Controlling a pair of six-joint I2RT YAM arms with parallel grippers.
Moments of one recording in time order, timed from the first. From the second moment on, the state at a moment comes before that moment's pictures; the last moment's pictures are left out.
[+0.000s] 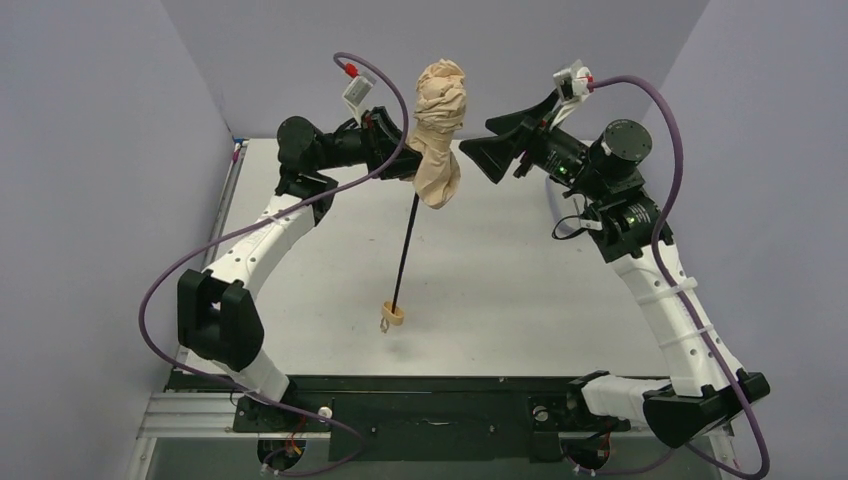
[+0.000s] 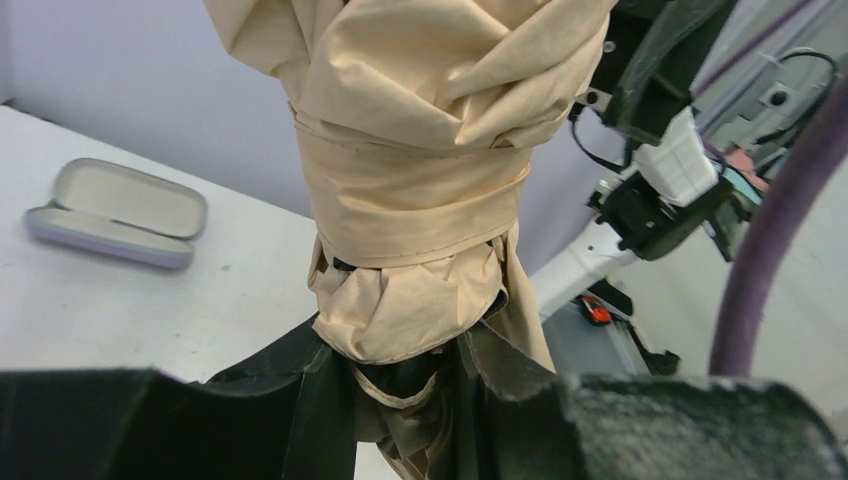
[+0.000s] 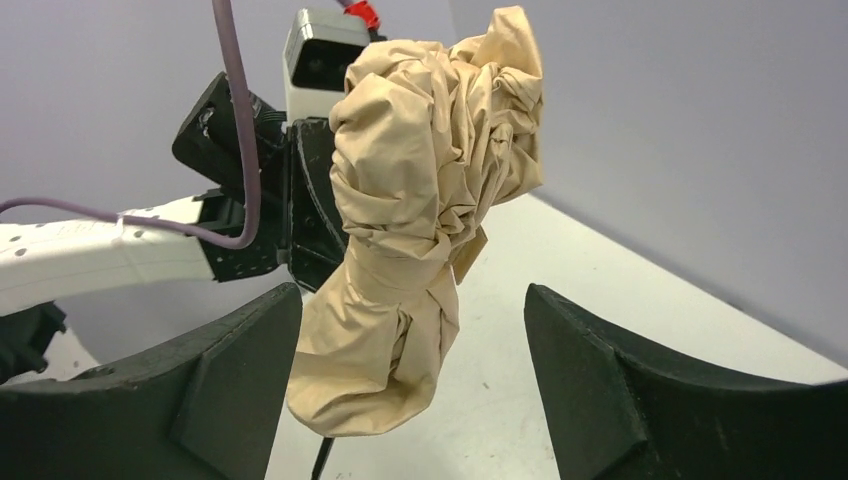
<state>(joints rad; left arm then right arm) -0.37 1.61 1.44 0.64 1.10 -0.93 0.38 1.22 1.51 -0.09 -0.54 0.33</state>
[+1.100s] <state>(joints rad) -0.31 1.61 1.56 0.20 0.90 -0.48 0.41 1.33 1.46 -0.01 -0.38 0.58</state>
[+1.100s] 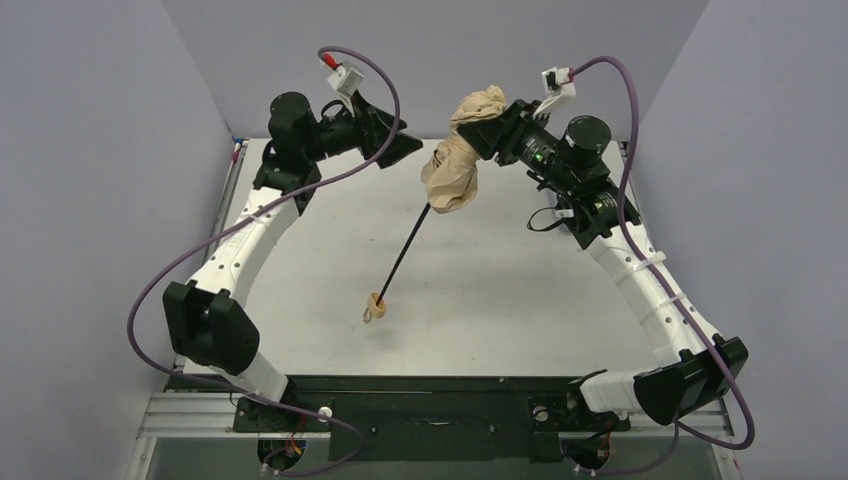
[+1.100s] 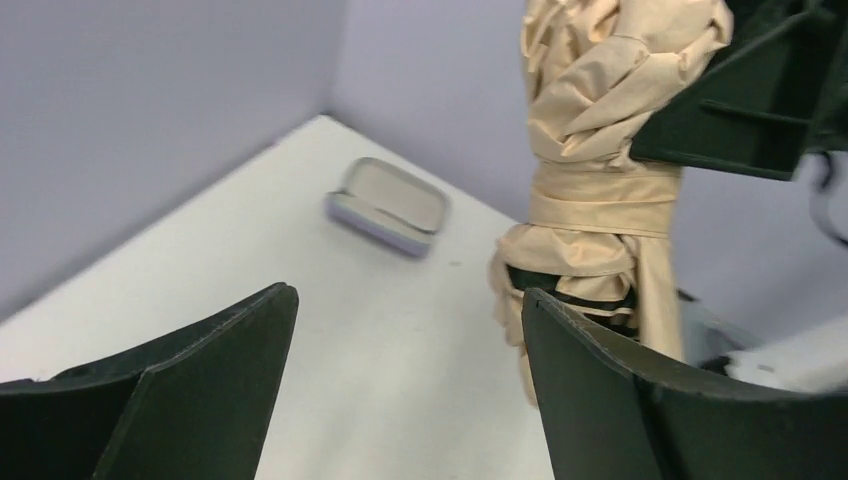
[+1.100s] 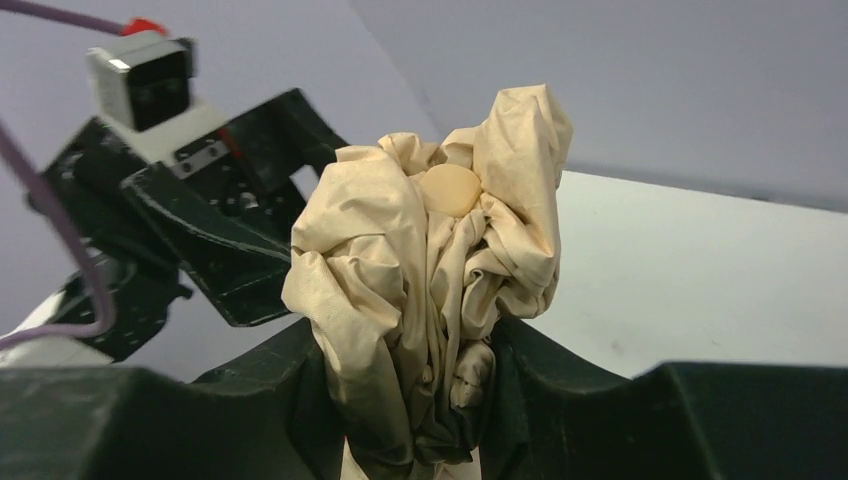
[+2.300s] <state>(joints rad) -0.86 1.59 1.43 0.01 -0.15 0.61 0.51 1.34 1.45 -0.30 0.21 0.83</state>
